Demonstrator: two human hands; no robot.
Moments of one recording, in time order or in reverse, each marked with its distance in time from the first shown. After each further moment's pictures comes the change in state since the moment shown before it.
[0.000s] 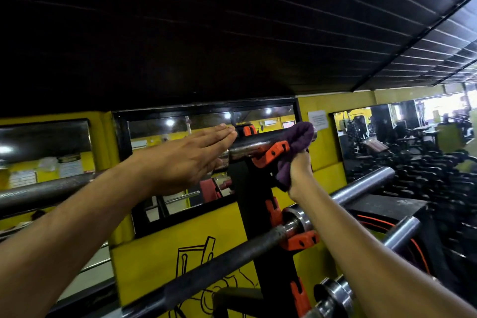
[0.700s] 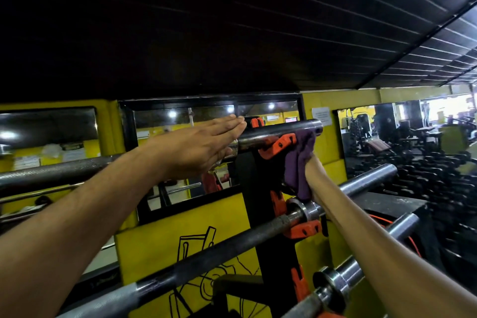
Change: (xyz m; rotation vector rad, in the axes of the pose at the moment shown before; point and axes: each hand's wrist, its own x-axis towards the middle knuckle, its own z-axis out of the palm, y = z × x) left_hand -0.001 0.003 -0.002 -0.017 0.041 0.003; right_hand -0.015 0.009 -0.041 -0.545 -0.323 -0.060
